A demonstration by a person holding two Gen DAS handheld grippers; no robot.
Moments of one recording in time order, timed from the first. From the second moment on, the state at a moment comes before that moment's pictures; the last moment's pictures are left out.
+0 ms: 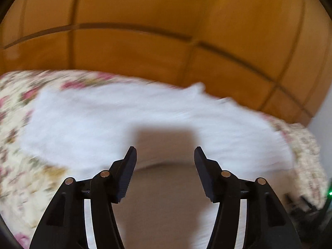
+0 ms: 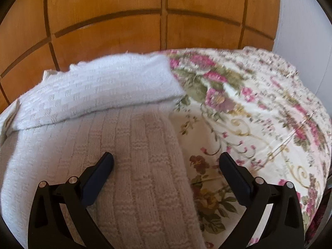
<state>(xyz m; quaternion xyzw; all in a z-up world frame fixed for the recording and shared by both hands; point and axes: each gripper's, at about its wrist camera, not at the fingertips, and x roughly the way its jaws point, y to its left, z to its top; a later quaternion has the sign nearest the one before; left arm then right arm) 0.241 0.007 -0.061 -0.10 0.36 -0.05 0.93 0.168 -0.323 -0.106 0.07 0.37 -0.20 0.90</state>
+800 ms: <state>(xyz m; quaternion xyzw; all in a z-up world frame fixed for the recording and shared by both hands) 0.228 0.087 -0.110 -0.15 0.40 0.03 0.90 0.329 -0.138 -0.085 0.23 0.46 0.17 0.84</state>
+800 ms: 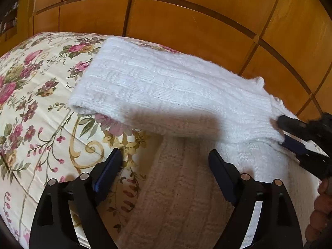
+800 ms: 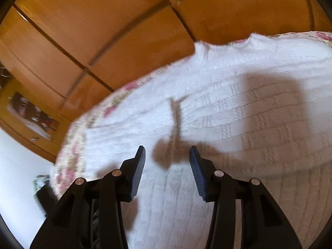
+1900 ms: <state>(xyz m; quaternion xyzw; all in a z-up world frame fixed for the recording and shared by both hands) 0.230 0.089 -0.110 -0.16 0.39 0.03 0.90 0.290 -0.269 -0.083 0.17 0.37 -0.01 0.91</state>
